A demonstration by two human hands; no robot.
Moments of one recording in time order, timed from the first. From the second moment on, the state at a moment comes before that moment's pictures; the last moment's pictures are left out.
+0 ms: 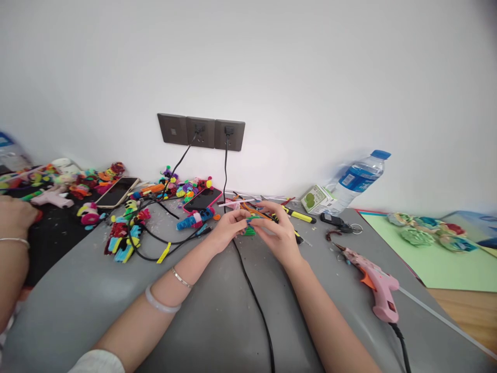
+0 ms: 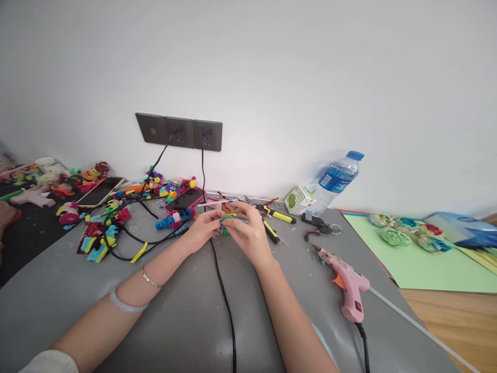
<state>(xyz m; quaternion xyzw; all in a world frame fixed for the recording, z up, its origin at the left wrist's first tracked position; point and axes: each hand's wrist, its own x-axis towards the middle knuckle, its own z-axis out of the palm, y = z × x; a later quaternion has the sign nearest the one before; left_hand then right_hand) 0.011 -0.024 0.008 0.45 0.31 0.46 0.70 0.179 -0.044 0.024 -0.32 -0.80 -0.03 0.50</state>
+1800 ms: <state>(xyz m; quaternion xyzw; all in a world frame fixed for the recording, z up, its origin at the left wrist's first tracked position) 0.012 -0.029 0.014 0.52 0.34 0.45 0.64 0.181 -0.038 0.022 -0.31 -0.76 0.25 0.52</state>
